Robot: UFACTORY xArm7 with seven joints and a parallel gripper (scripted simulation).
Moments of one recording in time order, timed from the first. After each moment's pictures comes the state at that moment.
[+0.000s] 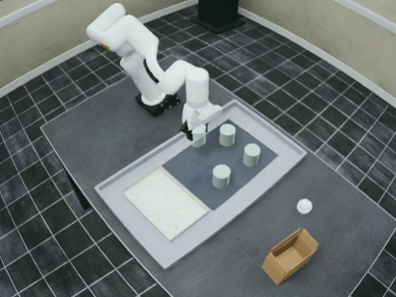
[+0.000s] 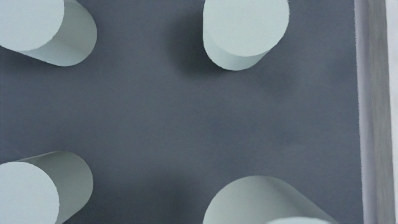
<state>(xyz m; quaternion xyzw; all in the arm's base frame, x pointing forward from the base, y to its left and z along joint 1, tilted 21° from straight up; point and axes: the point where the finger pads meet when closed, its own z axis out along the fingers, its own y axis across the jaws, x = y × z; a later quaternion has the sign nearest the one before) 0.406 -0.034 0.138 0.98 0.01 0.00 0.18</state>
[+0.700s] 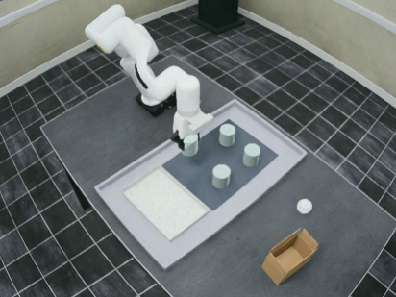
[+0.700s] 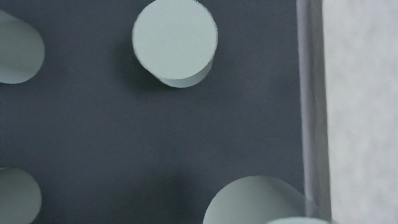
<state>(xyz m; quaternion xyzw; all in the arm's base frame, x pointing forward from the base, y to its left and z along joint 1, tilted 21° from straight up) 0.423 -0.084 0.162 0.98 0.01 0.00 0.18</state>
